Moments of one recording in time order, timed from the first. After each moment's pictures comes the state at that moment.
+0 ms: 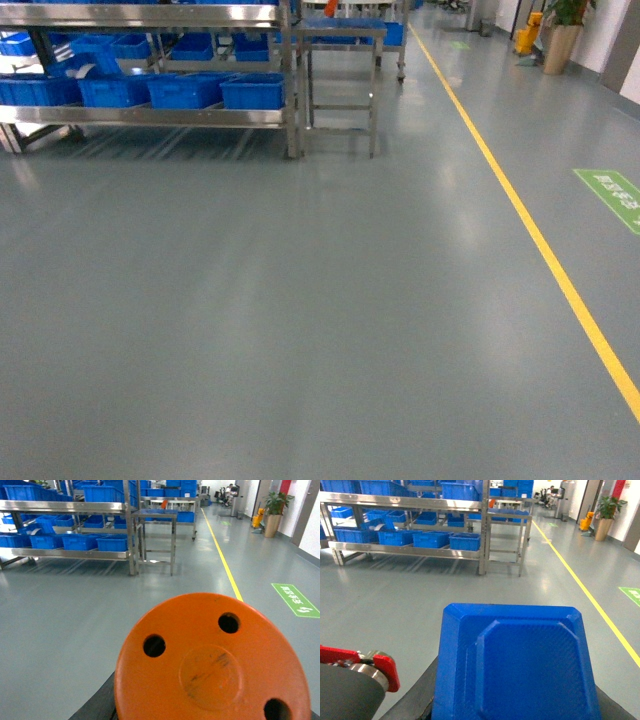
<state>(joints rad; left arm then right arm) 0.00 0.01 0.01 -0.01 0.00 -0.01 0.00 0.01 0.01 -0.01 0.00 0.01</state>
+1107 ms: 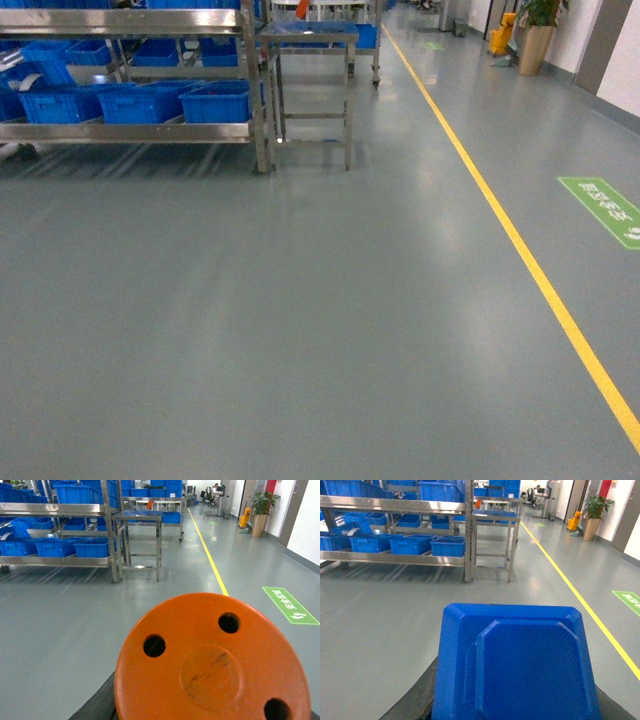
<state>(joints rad) 0.00 0.01 0.01 -0.01 0.00 -0.01 0.00 0.01 0.01 -0.01 0.00 0.01</state>
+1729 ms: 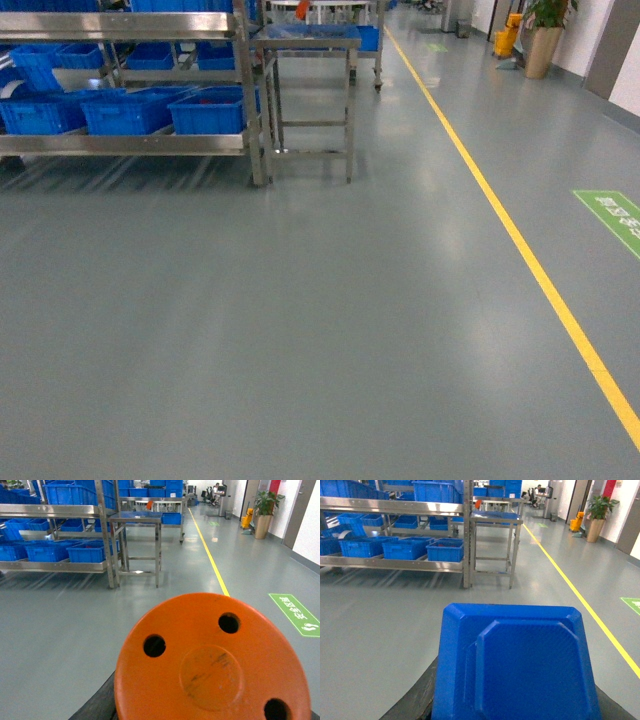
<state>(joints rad) 0.00 0.01 0.01 -0.01 0.00 -0.01 0.00 0.01 0.01 -0.01 0.00 0.01</state>
